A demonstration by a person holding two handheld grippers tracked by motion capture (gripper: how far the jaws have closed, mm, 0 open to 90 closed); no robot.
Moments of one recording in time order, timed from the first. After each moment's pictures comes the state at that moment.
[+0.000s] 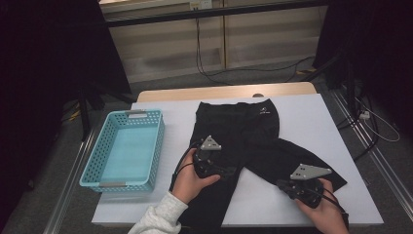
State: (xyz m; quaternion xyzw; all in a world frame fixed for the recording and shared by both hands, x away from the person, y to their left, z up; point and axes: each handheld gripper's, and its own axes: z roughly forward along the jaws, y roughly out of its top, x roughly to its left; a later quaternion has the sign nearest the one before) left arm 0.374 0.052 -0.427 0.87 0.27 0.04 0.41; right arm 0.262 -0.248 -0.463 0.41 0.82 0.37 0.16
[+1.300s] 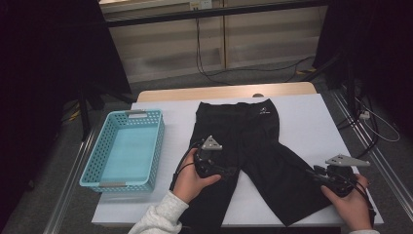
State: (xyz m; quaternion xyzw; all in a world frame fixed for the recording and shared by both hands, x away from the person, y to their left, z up) left arm 0.375 0.050 -0.429 0.87 0.27 0.04 0.41; right arm 0.271 -0.329 -0.463 0.55 0.73 0.34 0.23
